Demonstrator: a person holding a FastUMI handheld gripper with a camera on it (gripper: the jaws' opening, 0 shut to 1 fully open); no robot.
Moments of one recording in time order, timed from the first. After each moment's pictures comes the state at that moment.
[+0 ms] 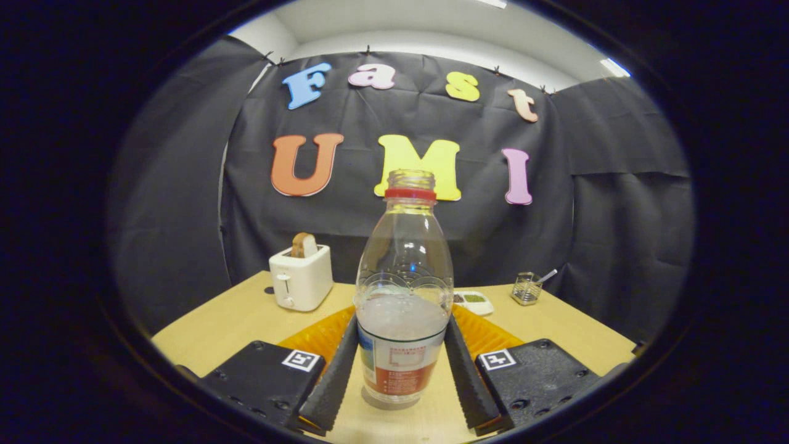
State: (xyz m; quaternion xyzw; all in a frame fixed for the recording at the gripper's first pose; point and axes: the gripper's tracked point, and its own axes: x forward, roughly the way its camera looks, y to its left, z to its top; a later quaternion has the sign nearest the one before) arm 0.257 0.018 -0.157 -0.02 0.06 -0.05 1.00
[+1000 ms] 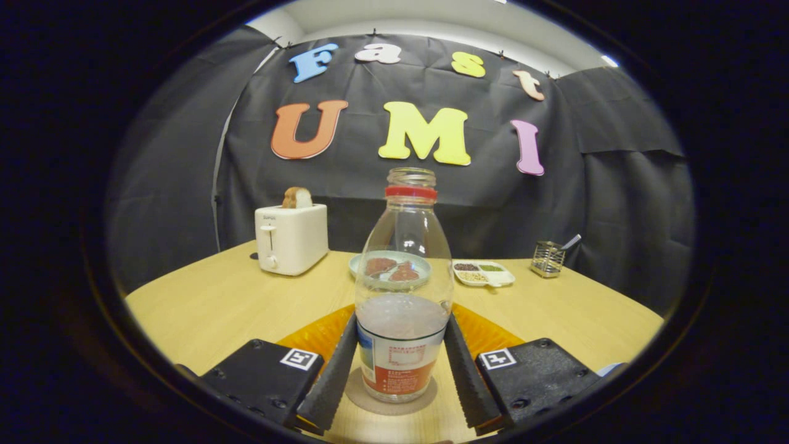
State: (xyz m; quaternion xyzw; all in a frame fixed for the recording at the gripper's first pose) arm 0.297 0.008 -0.264 -0.02 0.08 -0.04 1.00
